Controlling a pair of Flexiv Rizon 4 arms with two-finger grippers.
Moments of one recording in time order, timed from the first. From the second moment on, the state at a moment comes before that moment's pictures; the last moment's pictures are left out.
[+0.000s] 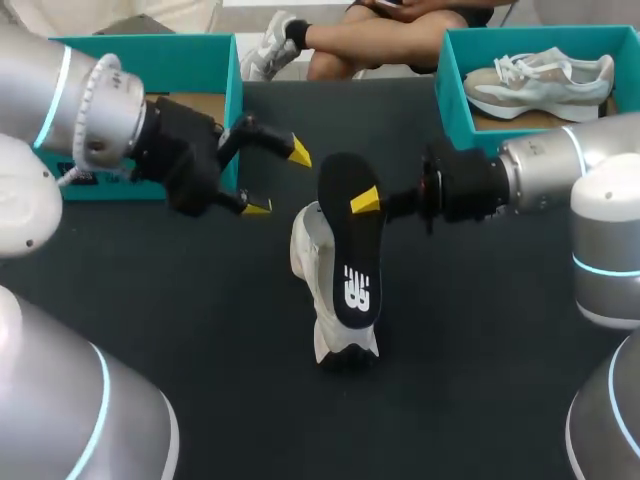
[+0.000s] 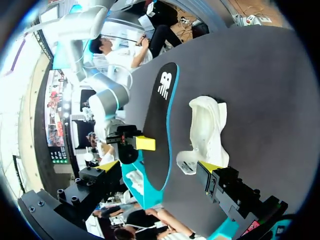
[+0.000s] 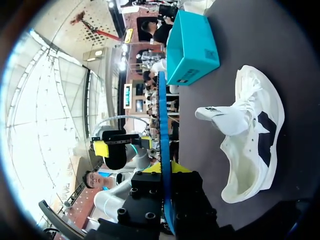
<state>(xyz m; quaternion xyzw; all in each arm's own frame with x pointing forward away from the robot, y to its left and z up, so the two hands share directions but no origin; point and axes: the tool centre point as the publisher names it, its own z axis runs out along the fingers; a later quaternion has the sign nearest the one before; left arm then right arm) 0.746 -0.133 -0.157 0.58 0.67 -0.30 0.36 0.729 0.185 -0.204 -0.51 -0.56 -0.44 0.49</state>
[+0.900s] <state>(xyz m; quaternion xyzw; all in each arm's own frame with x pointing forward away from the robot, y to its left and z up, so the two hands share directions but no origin) 0.743 -0.140 -0.176 0.54 0.59 -0.40 0.45 0.723 0.184 -0.198 -0.51 -0.54 -0.44 0.51</state>
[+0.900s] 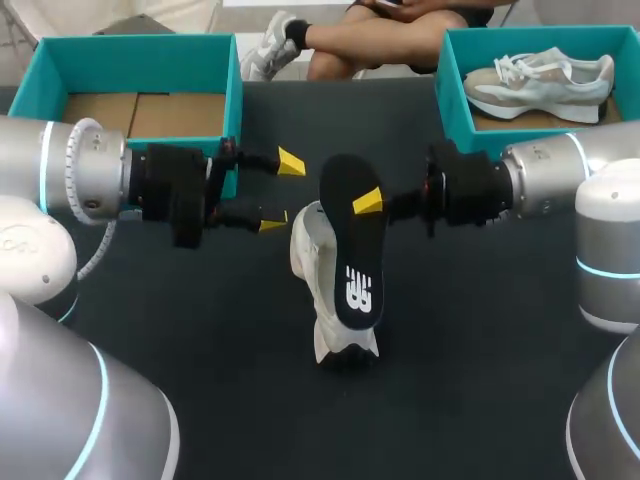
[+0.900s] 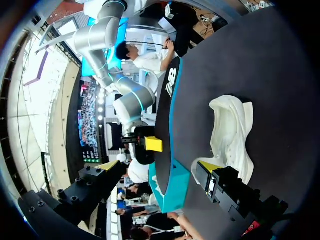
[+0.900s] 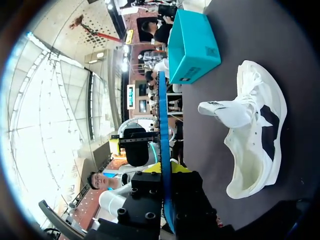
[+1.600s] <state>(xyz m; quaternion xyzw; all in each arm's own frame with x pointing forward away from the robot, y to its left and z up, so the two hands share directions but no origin) 0.758 -0.169 -0.198 0.51 0.57 -0.44 0.47 0.713 0.203 -0.198 -0.50 -0.53 -0.45 0.52</state>
